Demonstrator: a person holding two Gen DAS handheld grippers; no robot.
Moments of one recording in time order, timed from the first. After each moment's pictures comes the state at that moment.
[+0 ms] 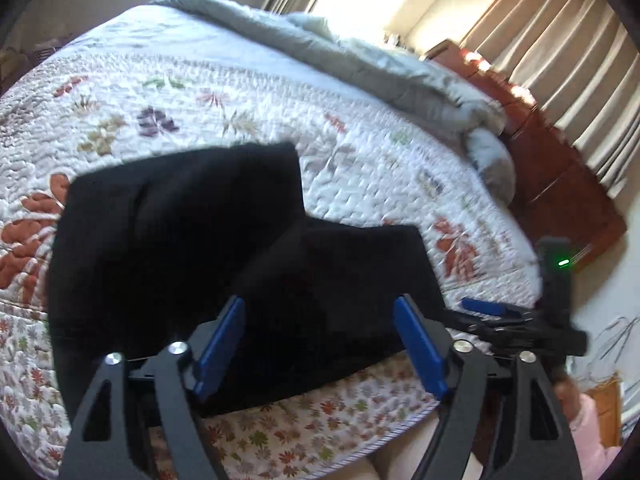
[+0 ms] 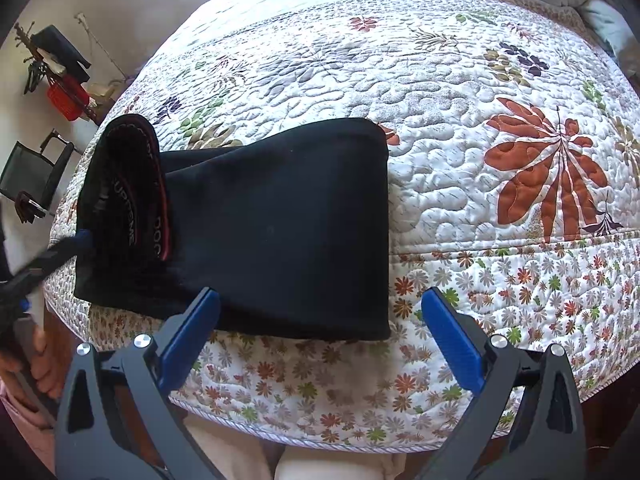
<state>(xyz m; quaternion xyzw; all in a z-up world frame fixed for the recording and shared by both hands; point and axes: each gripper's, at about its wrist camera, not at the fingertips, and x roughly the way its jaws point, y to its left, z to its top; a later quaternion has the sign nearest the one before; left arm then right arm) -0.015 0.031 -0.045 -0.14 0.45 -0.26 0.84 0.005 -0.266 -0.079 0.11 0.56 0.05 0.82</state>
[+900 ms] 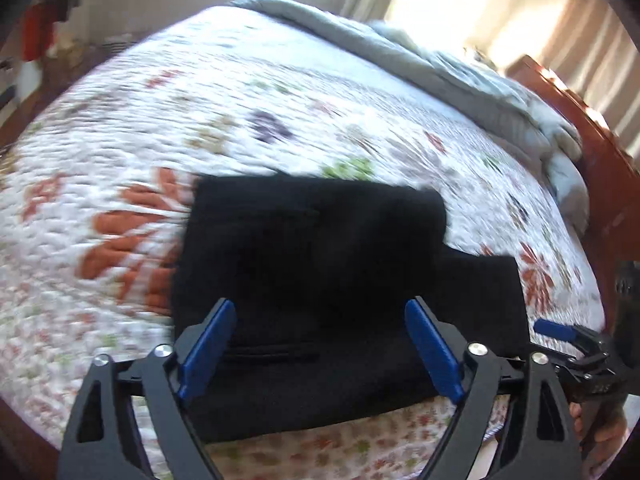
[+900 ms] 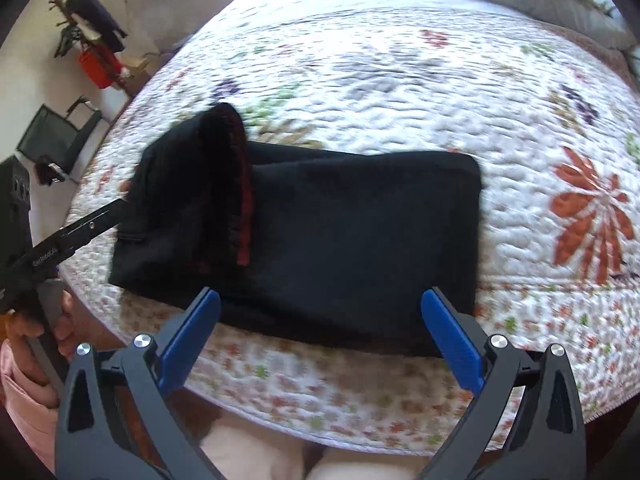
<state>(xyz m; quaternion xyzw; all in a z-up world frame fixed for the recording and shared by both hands) -0.001 0.087 -0.059 -0.12 0.48 -0.10 0.87 0.023 -0.195 -0.057 0.08 0.56 0.13 0.81</state>
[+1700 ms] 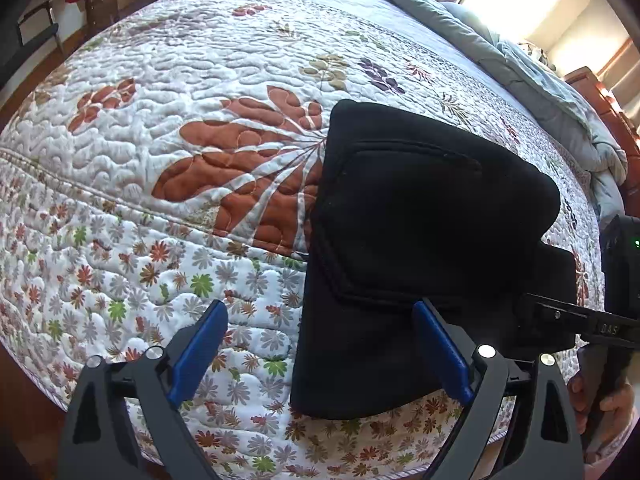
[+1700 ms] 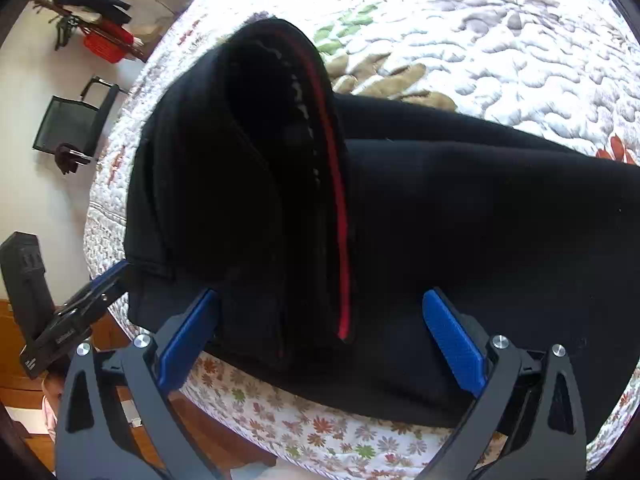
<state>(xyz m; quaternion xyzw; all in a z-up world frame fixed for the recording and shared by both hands) -0.003 0.154 -0.114 -0.15 0.56 -0.03 0.82 0.090 -0.121 -0.119 0.12 0.64 0.19 0.73</state>
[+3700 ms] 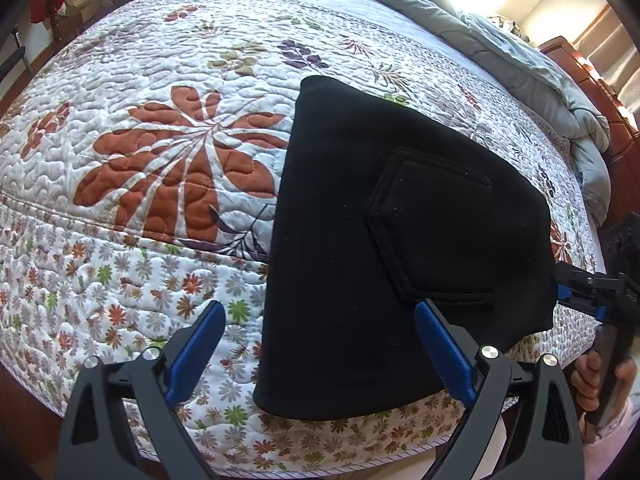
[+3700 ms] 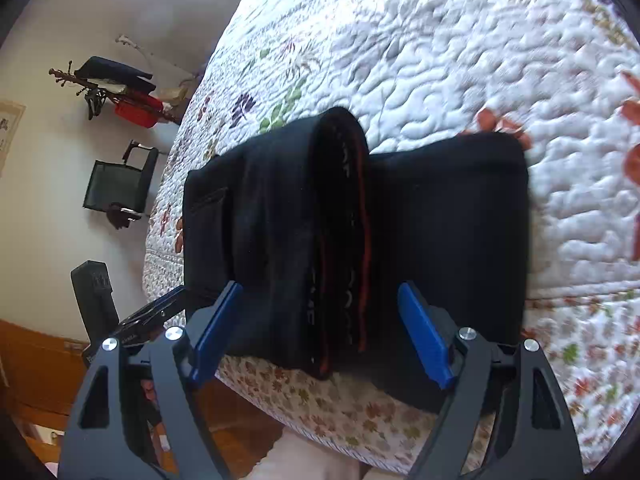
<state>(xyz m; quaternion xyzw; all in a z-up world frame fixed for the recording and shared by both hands) -0.008 0.081 -0.092 -0.13 0.57 -0.08 0.81 0.076 -0.255 -0.103 0.27 0.59 0.22 0.73</state>
